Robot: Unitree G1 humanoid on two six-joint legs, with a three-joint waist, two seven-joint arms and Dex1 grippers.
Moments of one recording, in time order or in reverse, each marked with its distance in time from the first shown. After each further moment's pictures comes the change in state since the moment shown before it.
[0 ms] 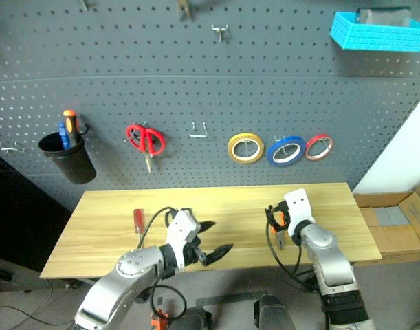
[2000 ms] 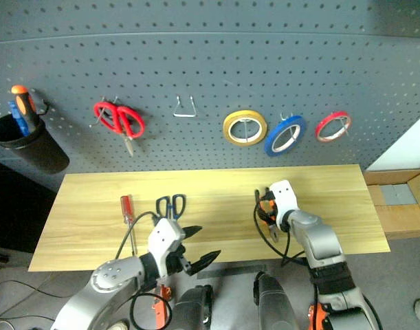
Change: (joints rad) left arm 0.187 -0.036 0.213 -0.238 -0.132 0.129 0.040; right arm -0.162 -0.047 0.067 -0.038 0.070 0.181 0.097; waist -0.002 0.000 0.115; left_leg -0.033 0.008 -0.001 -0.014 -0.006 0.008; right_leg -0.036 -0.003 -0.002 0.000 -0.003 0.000
